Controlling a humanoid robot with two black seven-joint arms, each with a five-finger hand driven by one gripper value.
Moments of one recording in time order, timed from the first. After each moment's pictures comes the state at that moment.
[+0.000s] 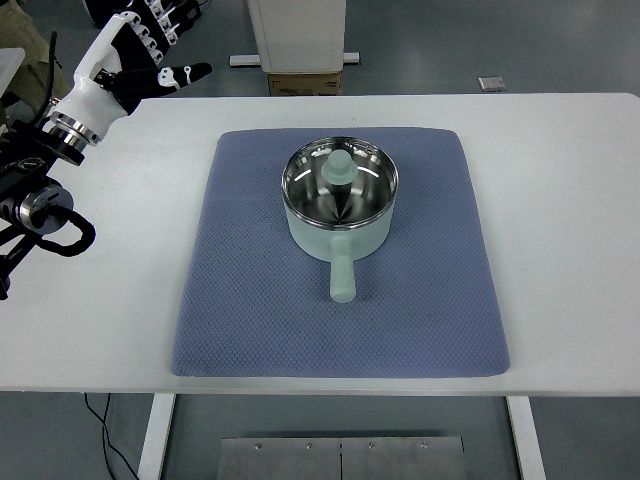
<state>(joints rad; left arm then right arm) -0.95 0.52 -0.50 -0.92 0.38 -0.19 -0.61 0.04 0.00 0.56 0.08 -0.45 -0.03 0.05</state>
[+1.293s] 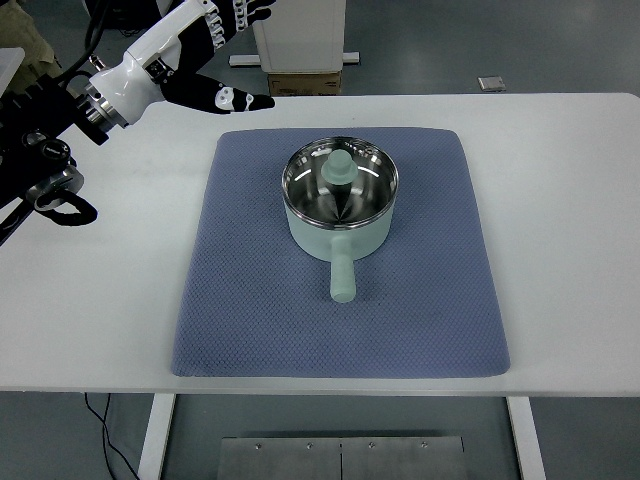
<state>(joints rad) -1.03 0.54 -0.49 -1.08 0.75 -0.19 -0.61 0.04 0.00 0.56 0.08 -0.45 -0.03 0.05</state>
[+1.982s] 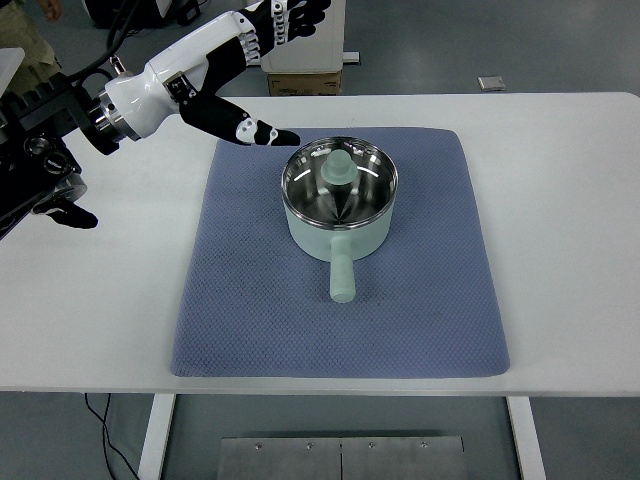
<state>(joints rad) -1.03 0.60 -0.49 -1.29 0.86 -0.21 -0.61 0.04 0.00 0.56 0.08 -0.45 -0.03 0.05</state>
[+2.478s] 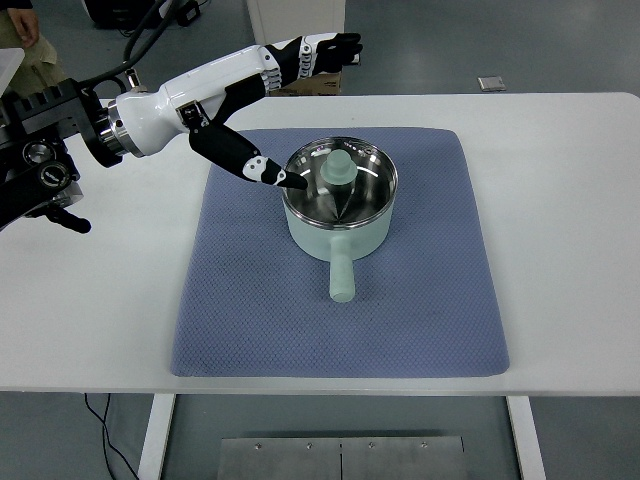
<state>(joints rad) -1.05 0.64 -0.46 -1.37 0.96 -0.27 -0.61 0.04 0.00 0.56 0.08 -0.45 -0.03 0.05</state>
